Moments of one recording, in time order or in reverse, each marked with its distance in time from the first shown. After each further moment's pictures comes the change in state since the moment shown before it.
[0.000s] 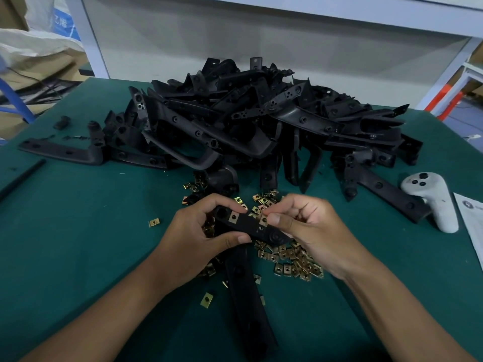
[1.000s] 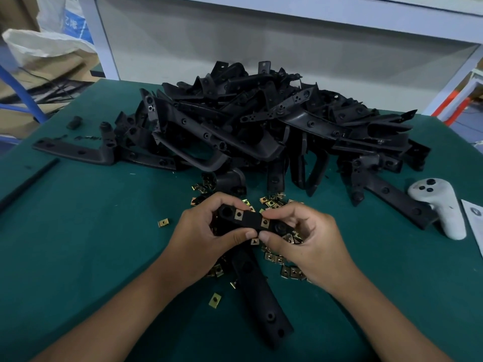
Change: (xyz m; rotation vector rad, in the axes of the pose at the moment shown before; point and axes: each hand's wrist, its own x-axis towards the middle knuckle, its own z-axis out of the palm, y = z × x) left_hand -0.001 -0.005 0.000 -0.013 0.067 -0.041; right_hand -0.006 0.020 0.016 -0.302 0.141 -0.287
